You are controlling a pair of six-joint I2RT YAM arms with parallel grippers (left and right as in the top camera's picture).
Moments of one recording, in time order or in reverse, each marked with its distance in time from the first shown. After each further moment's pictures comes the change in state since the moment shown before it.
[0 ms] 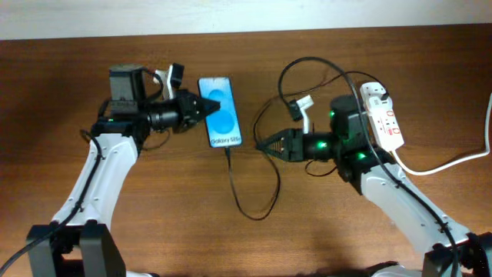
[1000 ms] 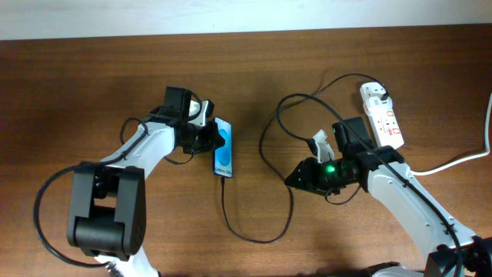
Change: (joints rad) left arm -0.155 0.290 -0.008 -0.156 -0.535 0.354; right arm -0.057 -0.010 0.013 -0.763 0.406 -0.315
